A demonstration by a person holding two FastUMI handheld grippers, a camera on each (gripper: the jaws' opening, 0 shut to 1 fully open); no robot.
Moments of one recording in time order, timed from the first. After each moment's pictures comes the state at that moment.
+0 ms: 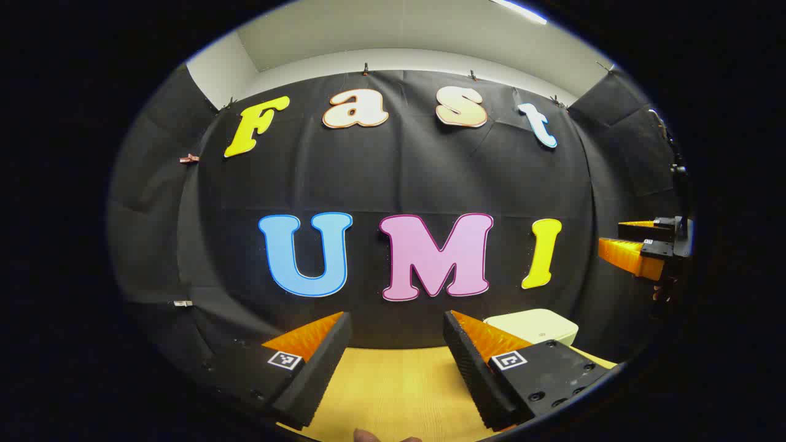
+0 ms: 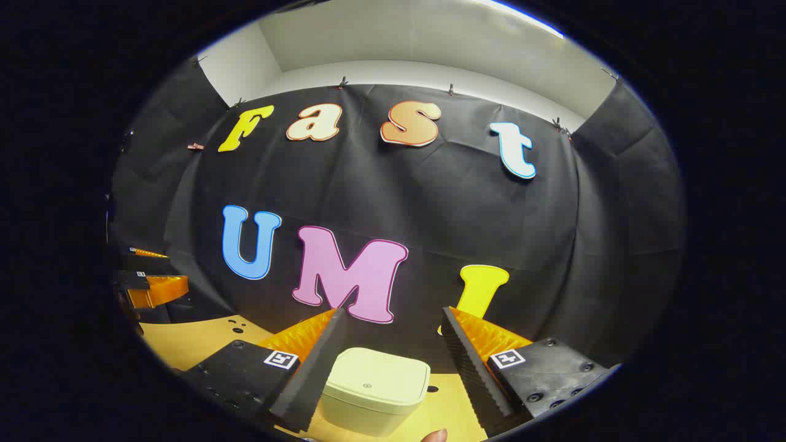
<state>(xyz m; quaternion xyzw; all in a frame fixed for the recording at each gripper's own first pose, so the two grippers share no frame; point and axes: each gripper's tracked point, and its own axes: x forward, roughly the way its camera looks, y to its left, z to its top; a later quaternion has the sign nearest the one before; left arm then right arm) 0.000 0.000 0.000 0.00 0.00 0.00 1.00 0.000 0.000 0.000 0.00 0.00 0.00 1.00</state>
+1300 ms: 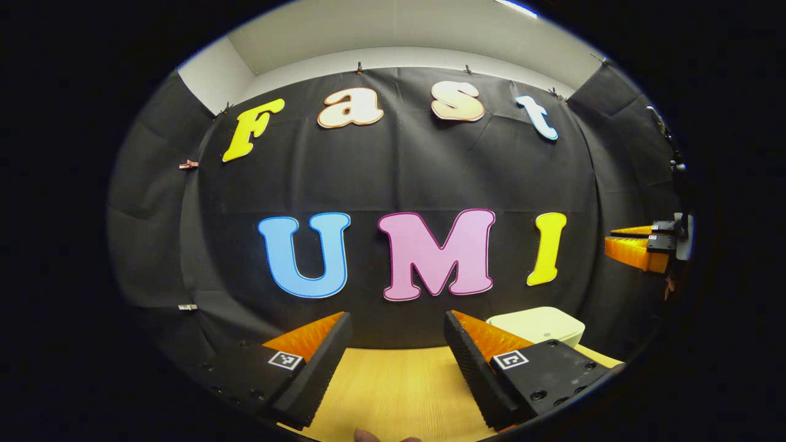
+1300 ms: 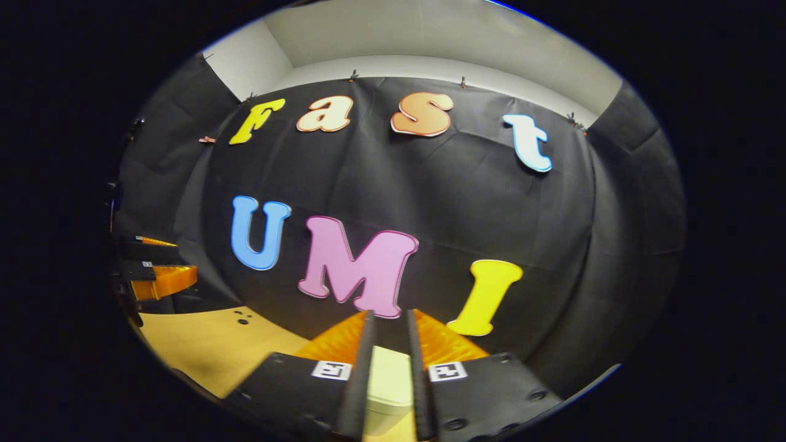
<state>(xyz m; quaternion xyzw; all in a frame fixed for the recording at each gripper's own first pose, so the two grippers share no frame) 0.009 -0.012 0.001 0.02 0.01 0.02 1.00 0.017 0.013 -0.024 0.00 0.02 0.07 1.00</state>
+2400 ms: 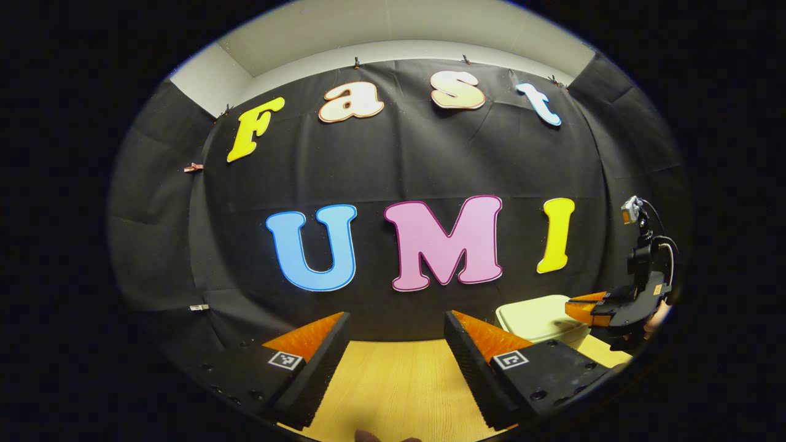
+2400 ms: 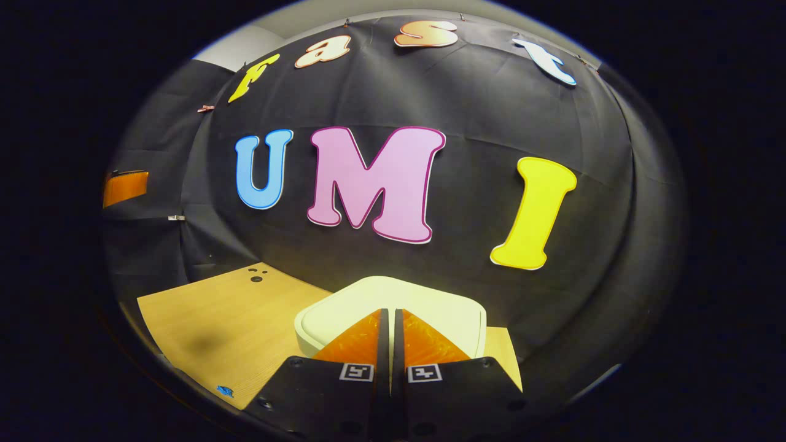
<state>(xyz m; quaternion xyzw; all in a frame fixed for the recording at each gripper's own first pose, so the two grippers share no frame) 0.005 -0.012 -0.014 0.03 0.03 0.04 1.00 0.080 0.031 -0.206 0.03 0.16 0.10 0.98</state>
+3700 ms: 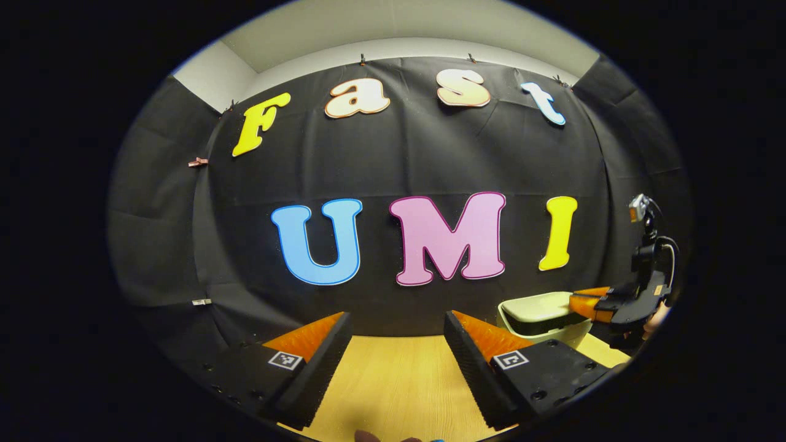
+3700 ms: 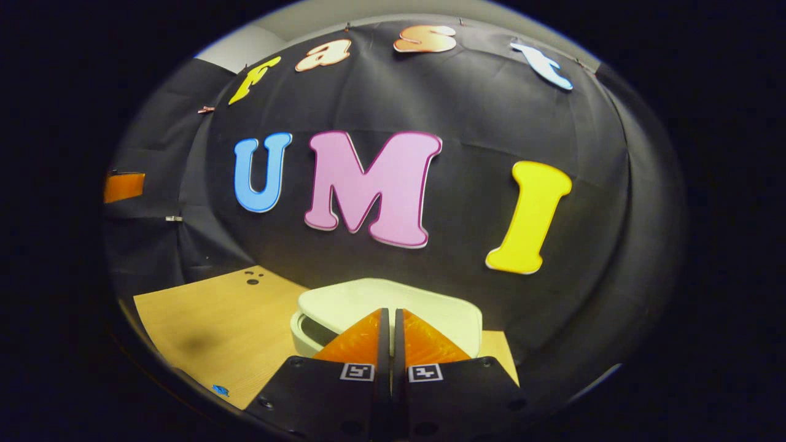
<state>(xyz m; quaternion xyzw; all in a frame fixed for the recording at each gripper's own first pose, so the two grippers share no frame) -0.008 -0.006 -0.023 0.02 0.04 0.05 1.00 0.079 0.021 -0.178 0.02 0.12 0.09 0.99</state>
